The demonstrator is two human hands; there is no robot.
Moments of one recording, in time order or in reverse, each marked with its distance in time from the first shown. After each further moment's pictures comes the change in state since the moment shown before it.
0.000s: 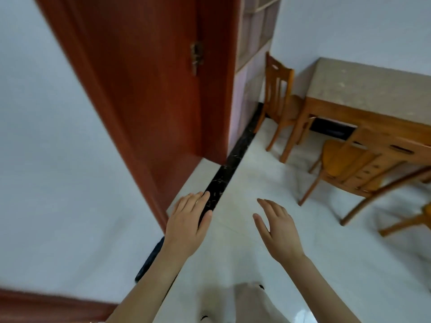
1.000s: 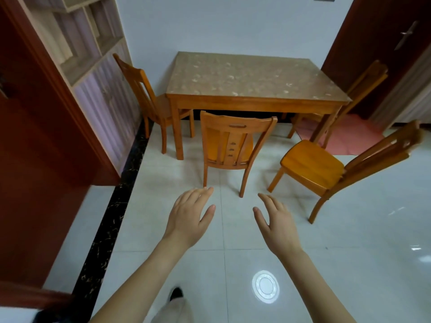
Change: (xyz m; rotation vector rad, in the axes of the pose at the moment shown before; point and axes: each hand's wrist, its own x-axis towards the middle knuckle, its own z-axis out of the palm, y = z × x) left_hand 0.115 0.381 0.214 -0.149 -0.264 0.447; right_hand -0.123 0.335 -0.217 -0.095 0.314 0.483
